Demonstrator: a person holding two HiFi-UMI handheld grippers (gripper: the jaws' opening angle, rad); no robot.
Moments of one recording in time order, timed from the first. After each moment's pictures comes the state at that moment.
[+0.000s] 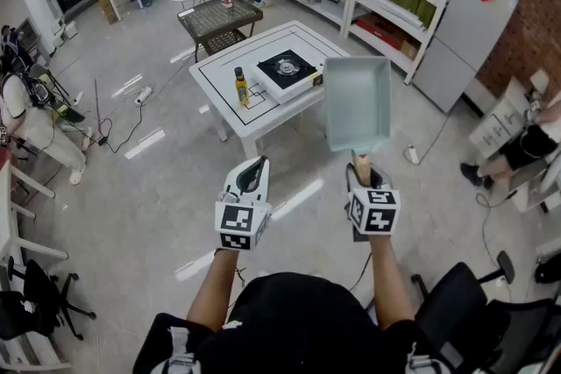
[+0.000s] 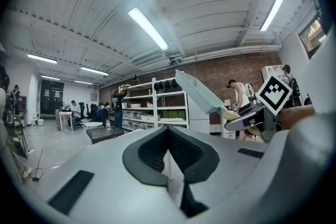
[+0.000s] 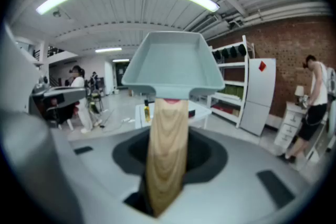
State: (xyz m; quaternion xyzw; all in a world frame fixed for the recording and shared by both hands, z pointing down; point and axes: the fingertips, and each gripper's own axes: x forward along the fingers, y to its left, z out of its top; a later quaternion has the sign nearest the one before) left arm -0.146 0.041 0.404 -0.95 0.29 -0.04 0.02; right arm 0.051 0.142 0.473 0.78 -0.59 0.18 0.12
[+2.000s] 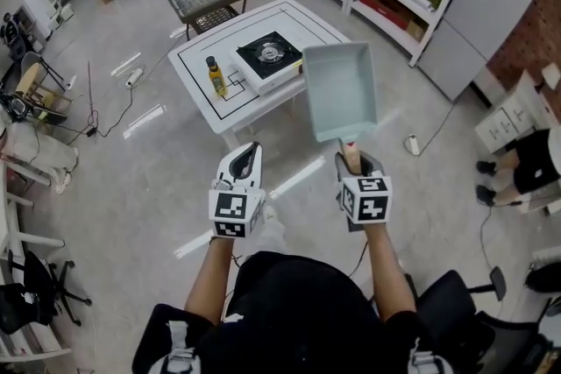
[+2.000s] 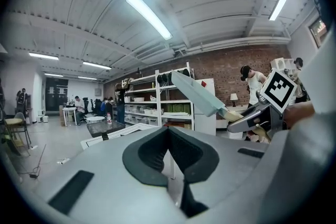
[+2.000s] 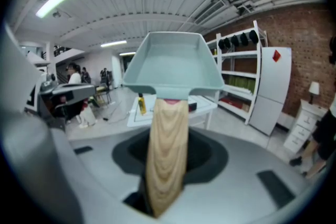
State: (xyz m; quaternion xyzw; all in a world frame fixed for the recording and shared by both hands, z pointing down) left arm -0.028 -0.014 0.465 -0.95 0.32 -0.08 0.01; right arm 0.153 0.082 0.527 0.74 -0.62 0.22 0.15
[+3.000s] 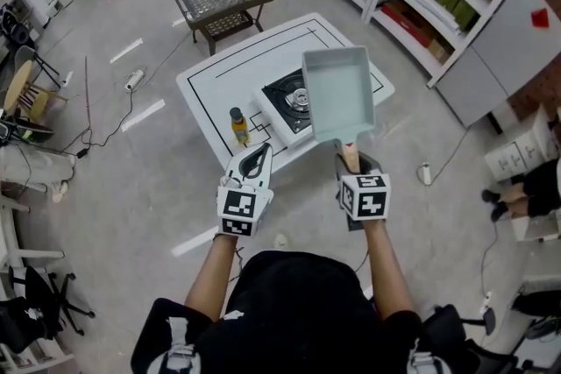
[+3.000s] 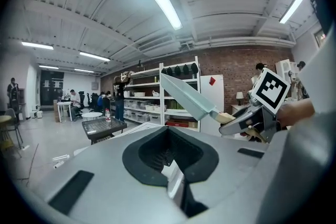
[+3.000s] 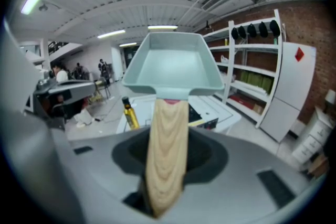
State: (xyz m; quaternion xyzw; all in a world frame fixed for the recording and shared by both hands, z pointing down) left arm 0.001 -0.270 0.483 -0.95 0.30 -0.10 -0.02; right arm 0.167 -0.190 0.547 0.71 -0.63 0.25 0.19
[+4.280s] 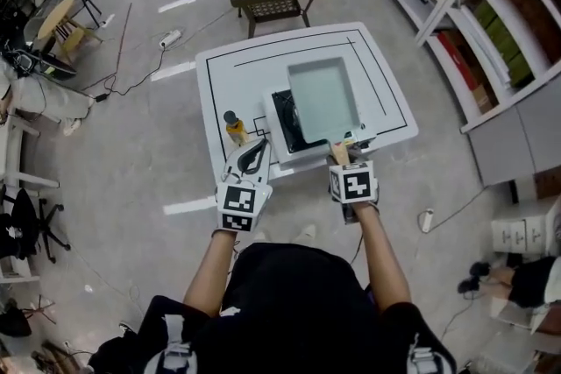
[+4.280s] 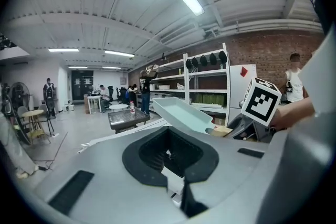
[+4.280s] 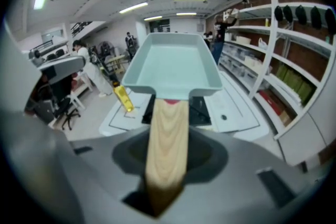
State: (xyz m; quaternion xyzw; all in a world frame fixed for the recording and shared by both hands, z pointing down) left arm 0.059 -0.332 0.513 -0.88 0.45 -0.13 -0.04; right arm 0.234 -0.304 0.629 0.56 -0.71 0.29 0.32
